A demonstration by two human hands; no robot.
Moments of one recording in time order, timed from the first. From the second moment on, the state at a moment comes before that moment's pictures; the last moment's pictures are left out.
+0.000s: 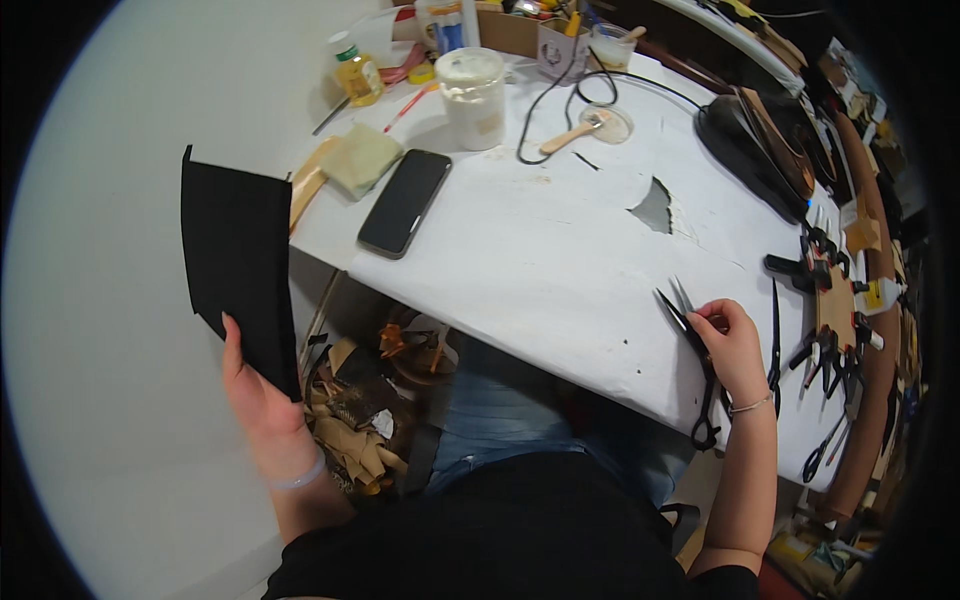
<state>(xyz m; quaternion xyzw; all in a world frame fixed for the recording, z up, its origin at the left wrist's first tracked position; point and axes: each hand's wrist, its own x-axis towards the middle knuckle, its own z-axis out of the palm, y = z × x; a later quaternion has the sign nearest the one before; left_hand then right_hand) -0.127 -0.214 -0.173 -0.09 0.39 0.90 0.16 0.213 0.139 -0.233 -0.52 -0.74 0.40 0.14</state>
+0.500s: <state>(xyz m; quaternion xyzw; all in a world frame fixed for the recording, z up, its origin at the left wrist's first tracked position) -0.155 -0.259 -0.216 0.07 0.30 0.91 0.29 0.214 0.150 -0.238 -0.45 -0.65 0.54 0.28</state>
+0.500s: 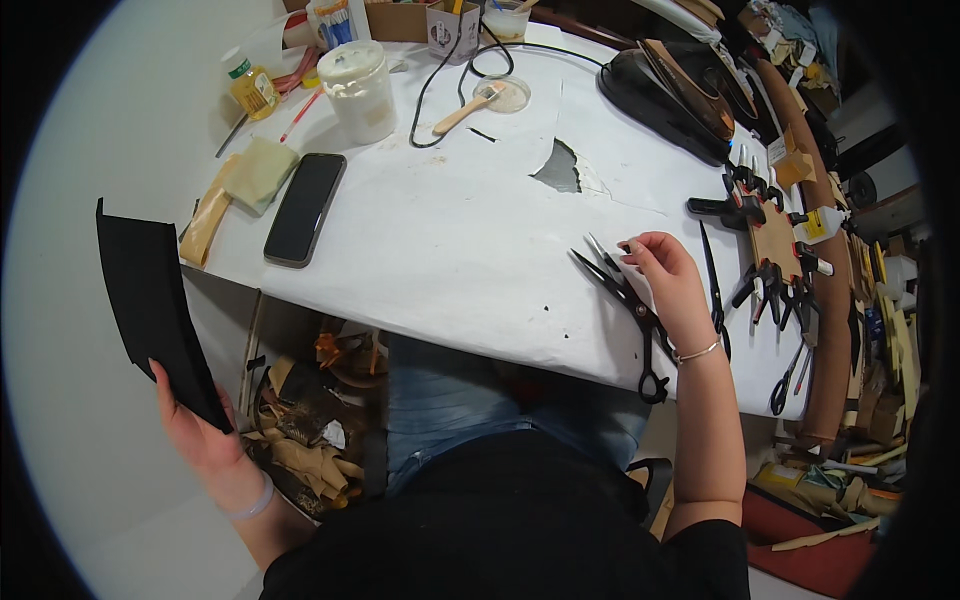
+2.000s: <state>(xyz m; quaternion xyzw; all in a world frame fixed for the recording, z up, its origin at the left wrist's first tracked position) -0.129 -0.297 -0.179 -0.03 0.40 0.92 0.05 -0.011 -0.052 -0.252 0.01 -0.93 0.32 0.19</state>
